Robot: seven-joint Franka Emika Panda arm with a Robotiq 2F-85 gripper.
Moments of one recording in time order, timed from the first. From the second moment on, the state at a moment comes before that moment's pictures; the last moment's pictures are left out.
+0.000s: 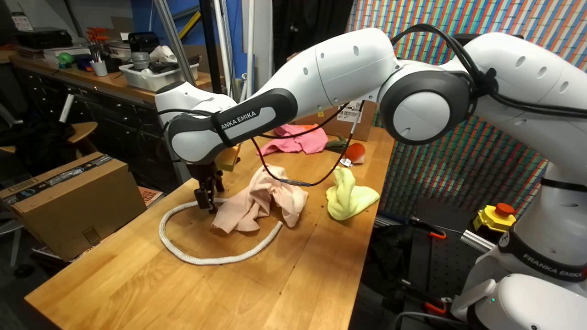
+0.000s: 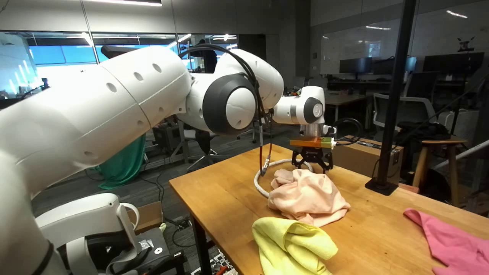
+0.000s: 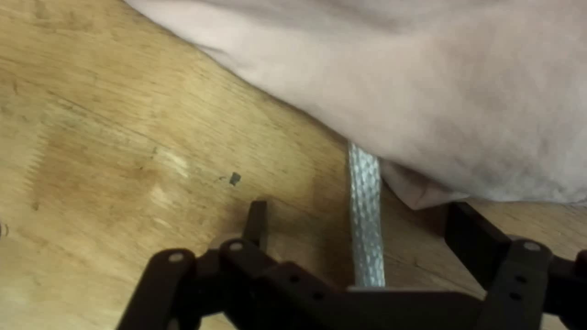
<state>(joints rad) 0.21 1.15 0.06 -0.85 -0.17 1.89 -0.23</state>
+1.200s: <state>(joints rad) 0.19 1.15 0.10 -0.84 -0.15 1.89 -0.25</state>
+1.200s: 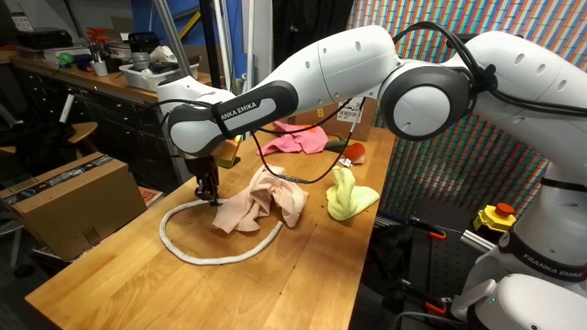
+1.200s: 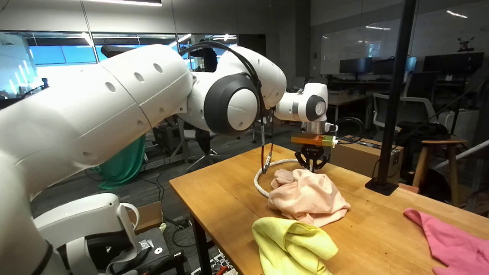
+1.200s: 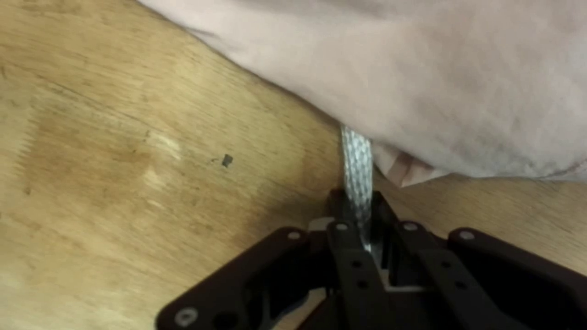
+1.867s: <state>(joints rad) 0.21 1.14 0.10 -0.83 -0.15 1.89 -0.24</state>
